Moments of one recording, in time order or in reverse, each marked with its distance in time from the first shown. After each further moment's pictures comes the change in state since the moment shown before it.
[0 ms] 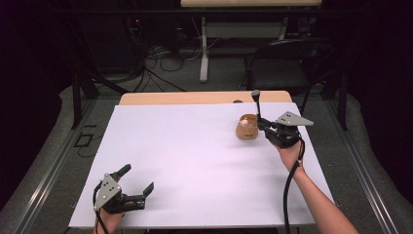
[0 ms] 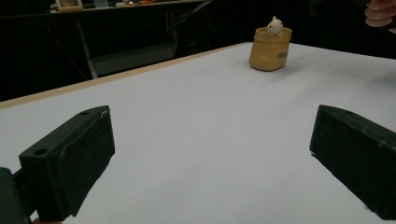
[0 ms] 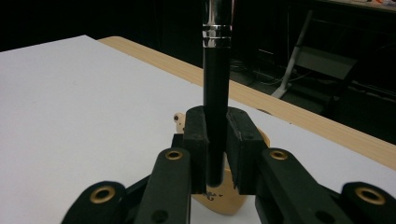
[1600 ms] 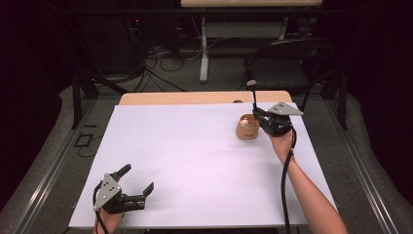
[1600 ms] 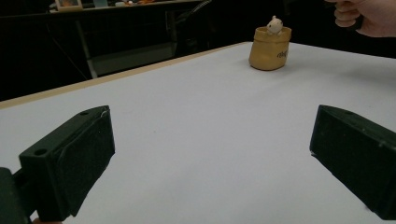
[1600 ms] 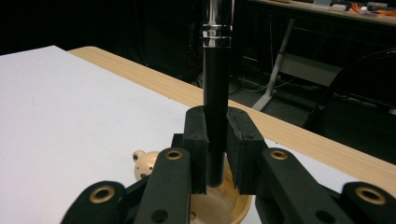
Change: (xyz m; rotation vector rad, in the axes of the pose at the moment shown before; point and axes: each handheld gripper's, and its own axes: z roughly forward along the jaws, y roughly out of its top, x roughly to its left) left arm 0.000 0.000 0.000 -0.001 -0.002 0.000; right arm -0.014 0.007 0.041 -0.032 -0.063 0.003
